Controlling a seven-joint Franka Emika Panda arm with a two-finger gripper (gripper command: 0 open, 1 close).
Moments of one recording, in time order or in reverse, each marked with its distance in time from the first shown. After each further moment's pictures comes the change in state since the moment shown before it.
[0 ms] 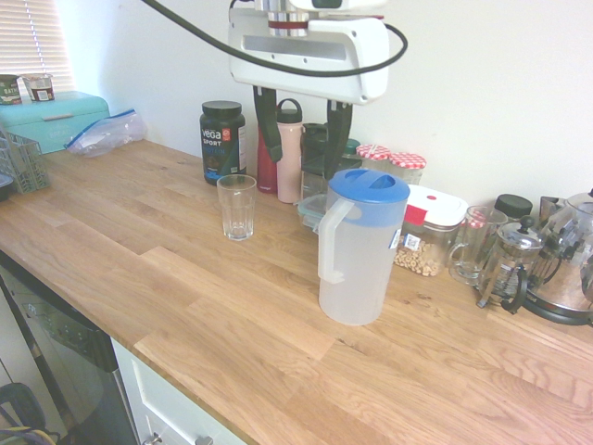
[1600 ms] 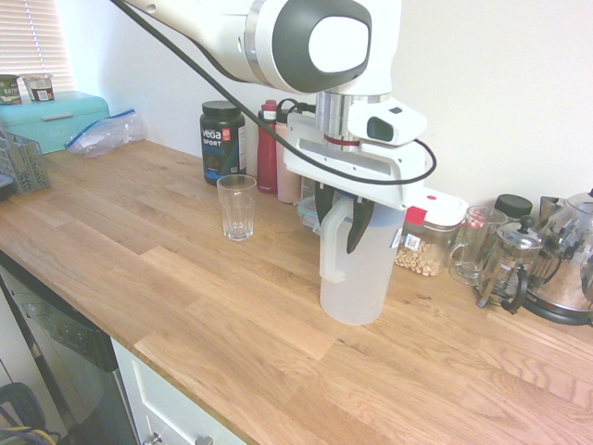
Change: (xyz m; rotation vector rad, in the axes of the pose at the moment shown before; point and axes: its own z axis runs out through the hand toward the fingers) arm 0.051 -0.019 0.120 -0.049 -0.032 0.014
